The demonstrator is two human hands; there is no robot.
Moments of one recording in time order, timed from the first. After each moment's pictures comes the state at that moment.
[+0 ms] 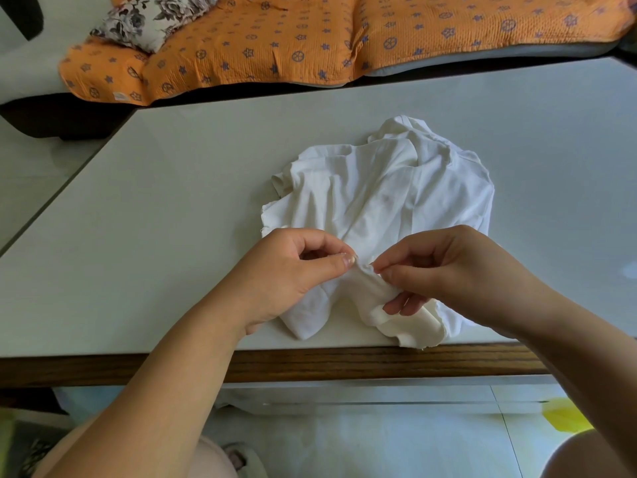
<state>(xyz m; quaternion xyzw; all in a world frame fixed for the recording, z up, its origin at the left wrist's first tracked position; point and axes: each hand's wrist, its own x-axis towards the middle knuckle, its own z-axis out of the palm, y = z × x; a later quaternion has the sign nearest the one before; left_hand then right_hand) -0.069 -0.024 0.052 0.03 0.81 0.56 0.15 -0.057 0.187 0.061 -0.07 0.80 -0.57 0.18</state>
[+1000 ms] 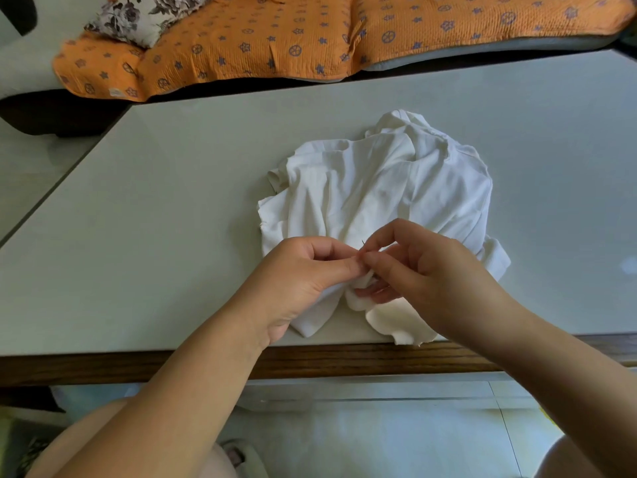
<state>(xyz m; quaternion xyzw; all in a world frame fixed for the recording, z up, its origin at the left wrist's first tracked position) -0.064 -0.003 0.040 -0.02 0.73 0.66 0.18 -0.048 0.167 0.044 -0.09 0.81 -0.57 0.08</state>
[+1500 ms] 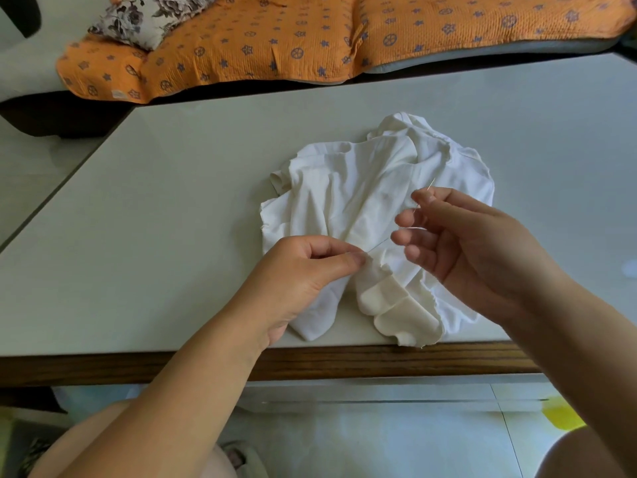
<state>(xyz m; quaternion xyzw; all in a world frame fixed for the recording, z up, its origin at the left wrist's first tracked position) -0.064 -0.005 0.042 -0.05 0.75 0.64 0.15 -0.072 0.185 0.060 0.06 0.51 -0.85 0.12</state>
